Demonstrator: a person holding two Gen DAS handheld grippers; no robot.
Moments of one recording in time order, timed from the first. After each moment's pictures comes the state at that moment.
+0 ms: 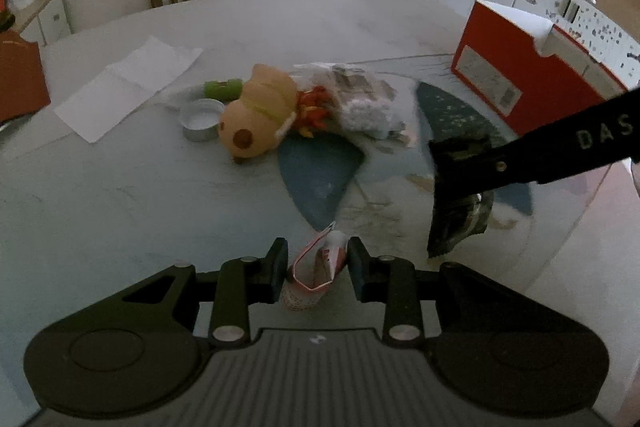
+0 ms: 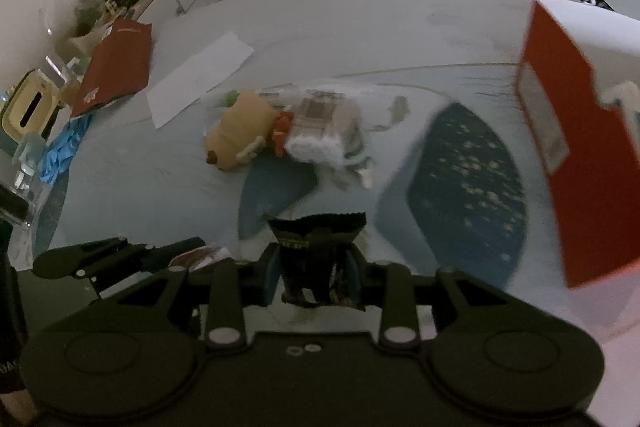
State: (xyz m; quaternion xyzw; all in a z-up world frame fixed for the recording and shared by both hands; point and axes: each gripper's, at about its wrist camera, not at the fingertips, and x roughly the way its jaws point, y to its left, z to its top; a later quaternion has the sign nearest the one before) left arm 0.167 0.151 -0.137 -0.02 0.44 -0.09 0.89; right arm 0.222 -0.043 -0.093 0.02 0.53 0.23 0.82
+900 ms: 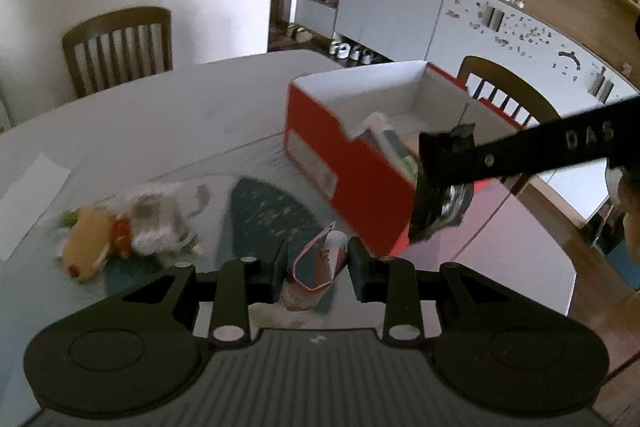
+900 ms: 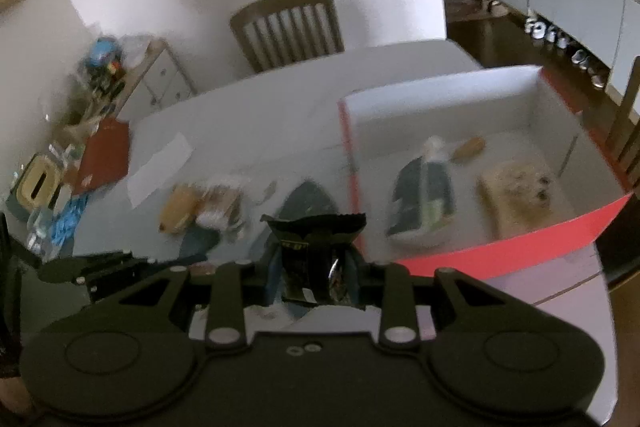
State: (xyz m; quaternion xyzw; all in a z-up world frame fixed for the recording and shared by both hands) left arm 0.176 -0.008 -0.045 0.01 0.39 -0.18 0.90; right arm 0.210 -0.222 -0.002 0.07 0.44 0.20 0.87
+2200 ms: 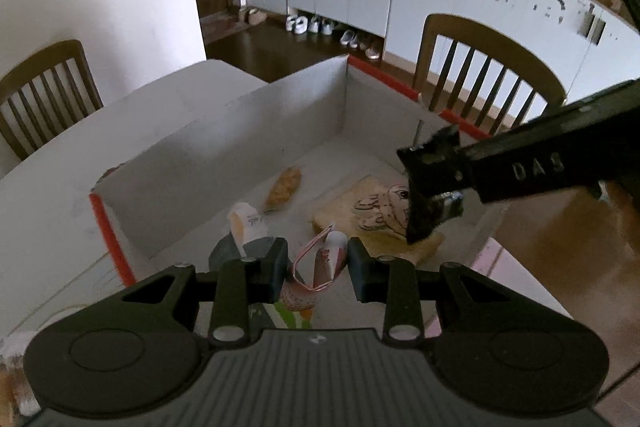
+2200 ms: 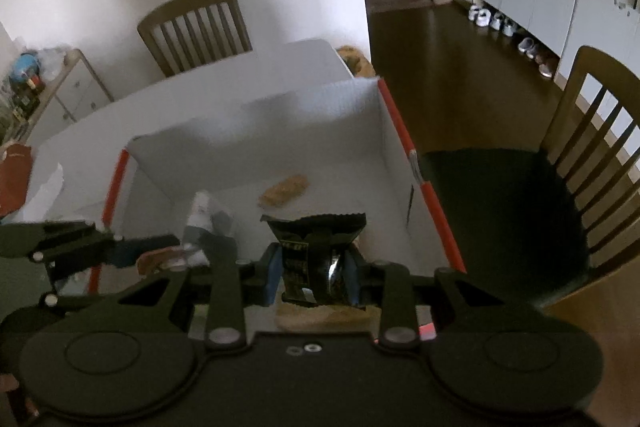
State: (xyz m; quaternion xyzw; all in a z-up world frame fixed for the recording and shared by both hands) left arm 0.313 -0.199 -0.069 0.10 0.42 -0.21 0.88; right arm 0.328 -0.362 -0.054 0.05 0.47 0.13 0.87
